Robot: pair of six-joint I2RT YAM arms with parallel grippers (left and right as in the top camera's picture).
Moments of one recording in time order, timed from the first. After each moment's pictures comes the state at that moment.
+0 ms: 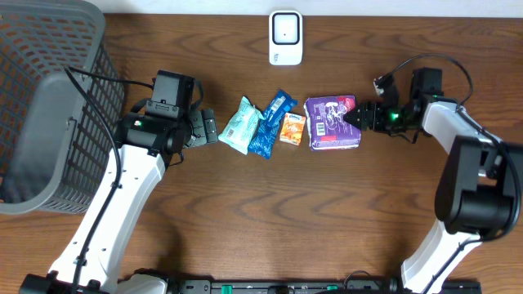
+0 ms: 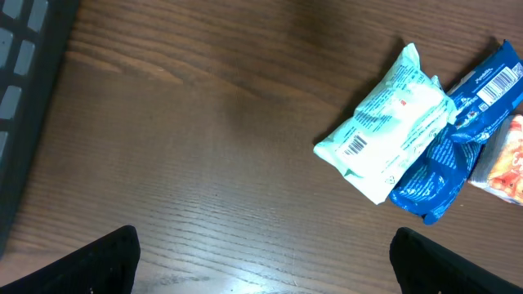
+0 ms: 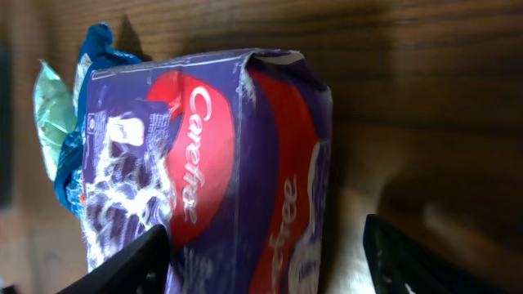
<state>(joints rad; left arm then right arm) -0.24 1.41 1.20 -0.90 -0.12 -0.39 -0.13 2.02 1.24 -0.49 -0.72 -0.05</state>
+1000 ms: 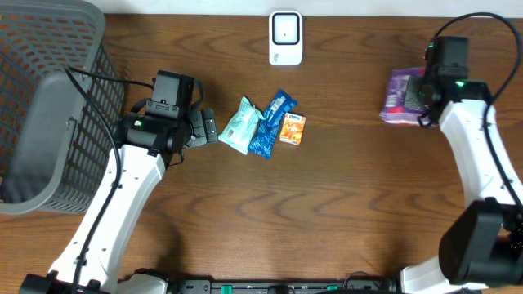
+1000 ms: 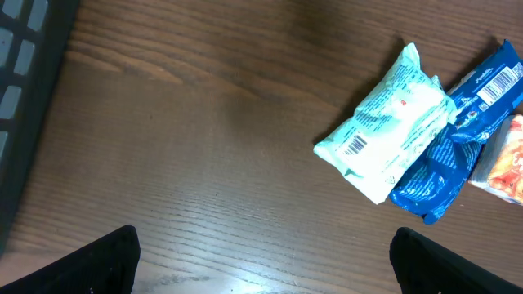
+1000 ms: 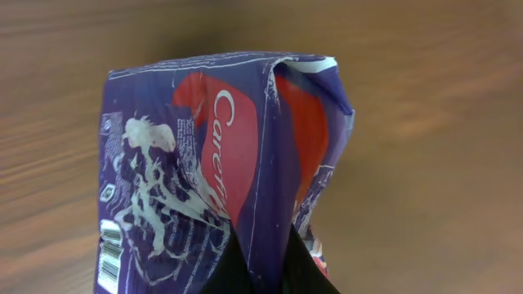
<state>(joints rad) -0.24 1.41 1.20 -0.90 -0.12 -0.39 -0.05 1.72 1.38 -0.70 0.40 0.12</state>
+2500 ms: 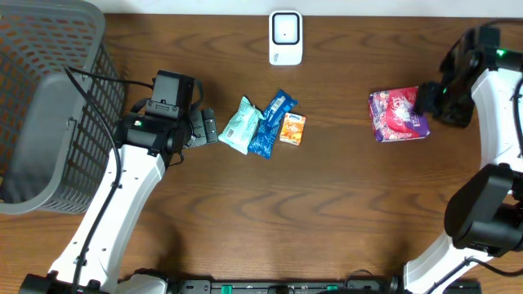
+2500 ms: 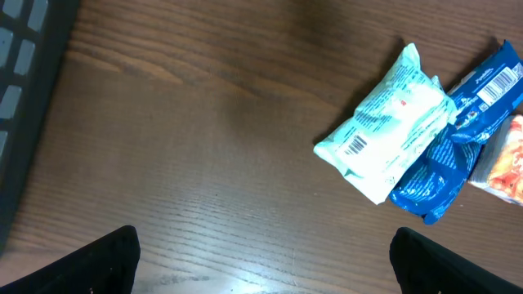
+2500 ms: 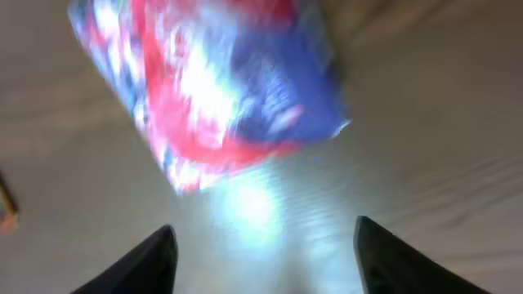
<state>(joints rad) -0.24 1.41 1.20 -0.90 -0.12 -0.39 -0.22 1.91 1.68 -1.25 -0.08 0.09</state>
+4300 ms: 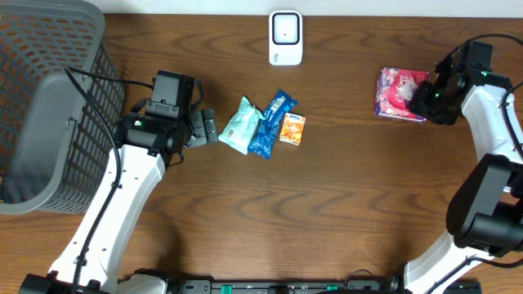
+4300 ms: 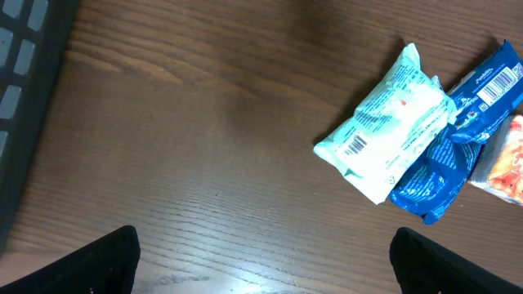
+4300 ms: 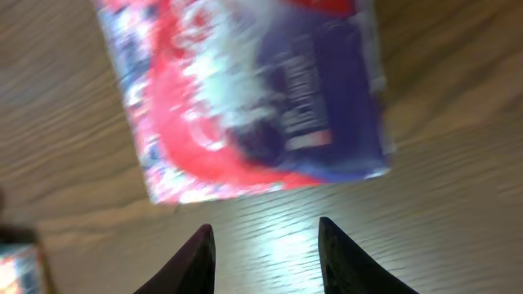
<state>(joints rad) -0.24 1.41 1.20 -0.90 -0.12 -0.39 -0.24 1.91 1.48 -0.83 -0.22 0.18</state>
